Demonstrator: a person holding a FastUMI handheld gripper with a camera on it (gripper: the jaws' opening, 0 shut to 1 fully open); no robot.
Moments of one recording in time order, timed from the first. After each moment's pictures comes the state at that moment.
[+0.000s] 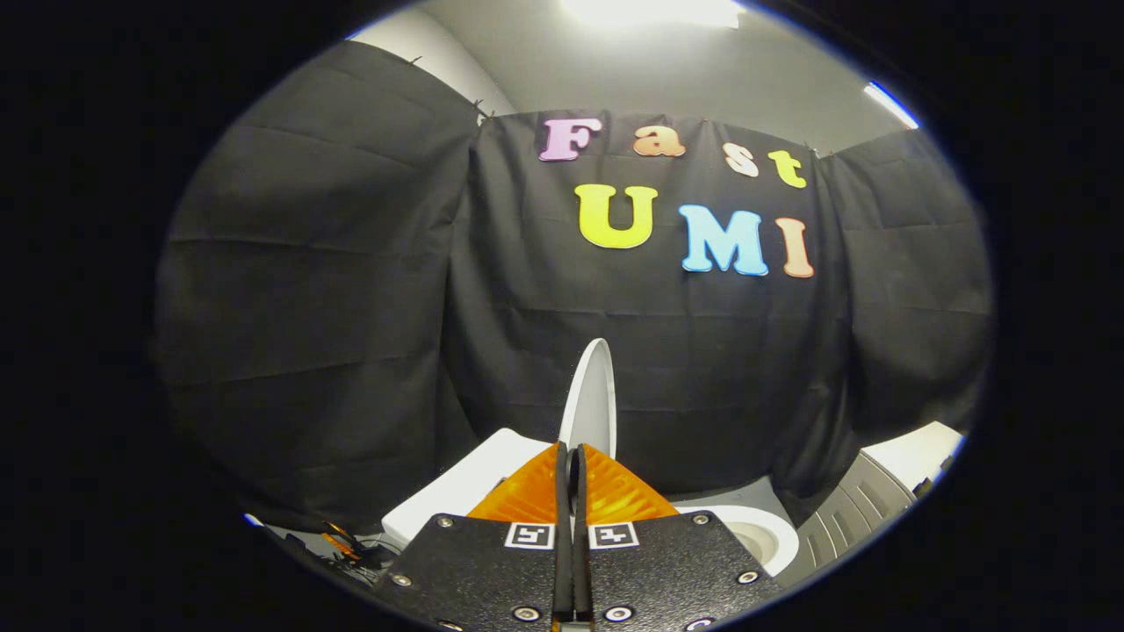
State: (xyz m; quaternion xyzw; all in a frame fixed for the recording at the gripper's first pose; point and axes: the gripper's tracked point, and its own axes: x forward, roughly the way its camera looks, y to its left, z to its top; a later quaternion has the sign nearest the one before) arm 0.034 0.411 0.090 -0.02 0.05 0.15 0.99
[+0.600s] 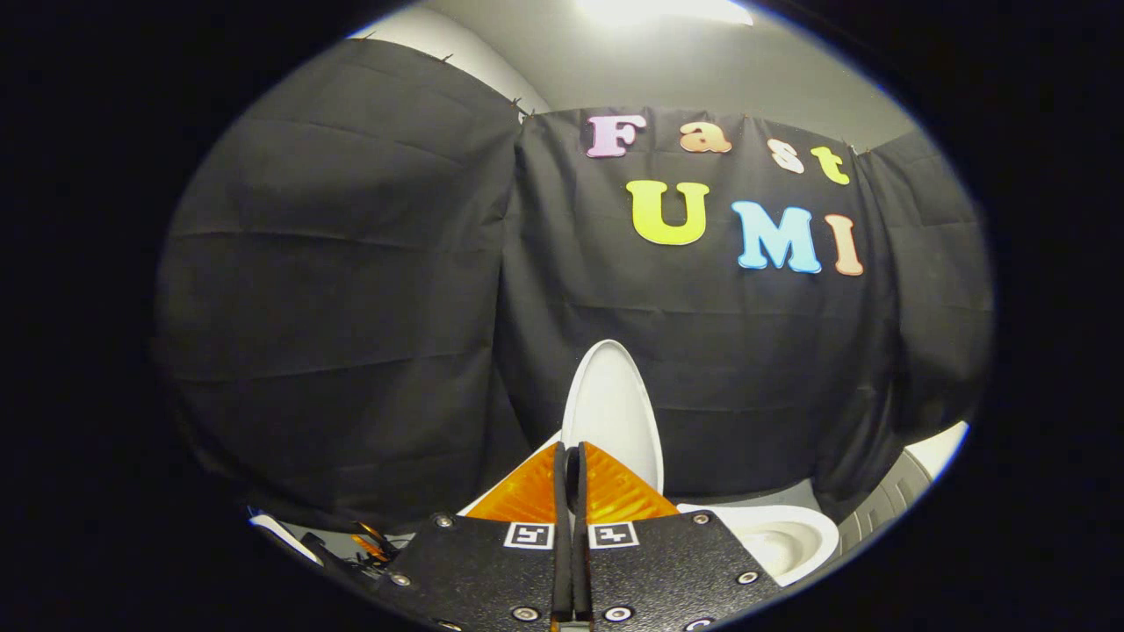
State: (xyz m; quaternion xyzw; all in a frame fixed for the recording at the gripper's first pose) arm 0.026 0.481 0.074 0.00 0.05 0.22 0.97
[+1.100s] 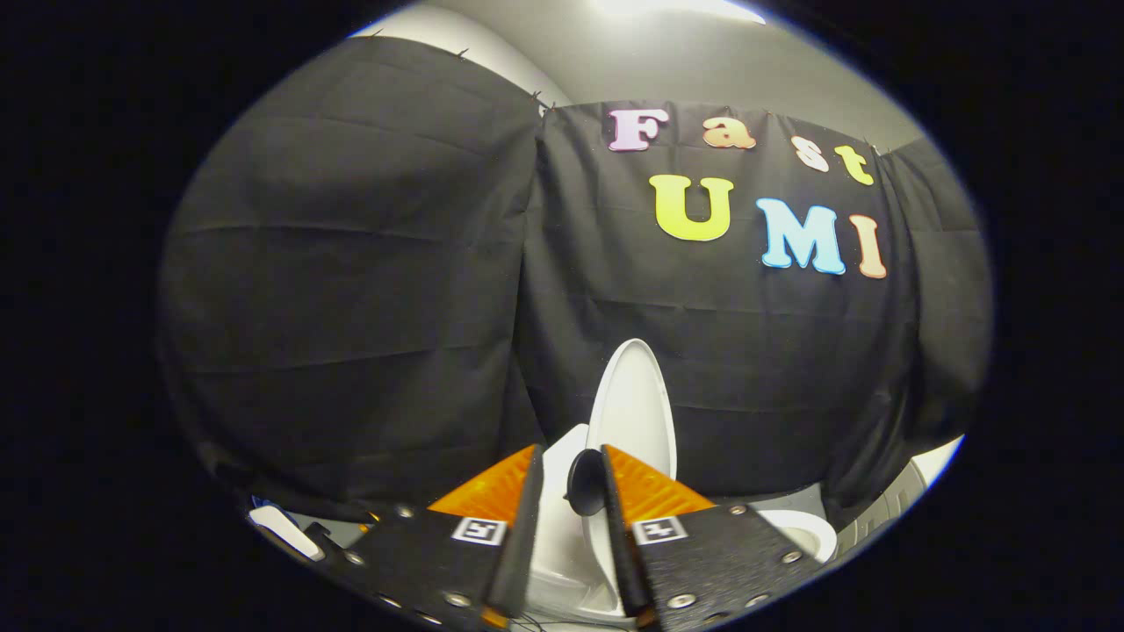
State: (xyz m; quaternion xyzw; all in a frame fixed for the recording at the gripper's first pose) arm 0.022 0.466 0.084 0.01 0.05 0.26 0.97
